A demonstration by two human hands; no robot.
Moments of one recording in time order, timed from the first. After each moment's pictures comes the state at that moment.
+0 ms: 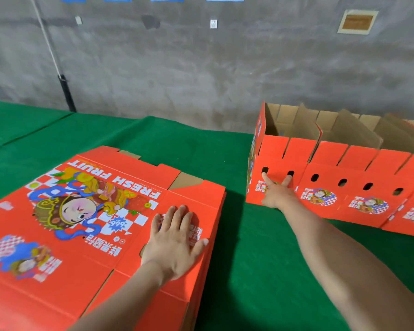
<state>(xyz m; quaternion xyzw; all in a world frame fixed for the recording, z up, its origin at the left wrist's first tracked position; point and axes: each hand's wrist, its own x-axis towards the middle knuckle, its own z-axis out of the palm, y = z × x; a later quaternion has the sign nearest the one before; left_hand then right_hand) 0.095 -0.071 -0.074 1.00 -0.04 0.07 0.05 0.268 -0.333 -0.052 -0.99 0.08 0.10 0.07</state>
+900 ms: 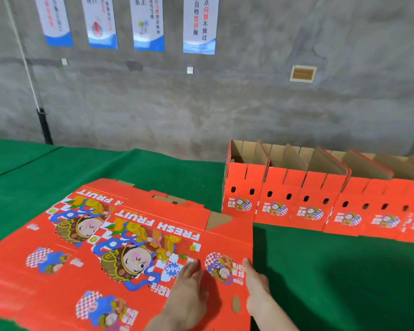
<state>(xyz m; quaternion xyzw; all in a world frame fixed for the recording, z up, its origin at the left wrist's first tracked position) -0.021 -0.131 -0.057 0.96 -0.11 0.00 0.26 0.016 -0.297 -0.068 -0.59 0.39 0.02 0.71</state>
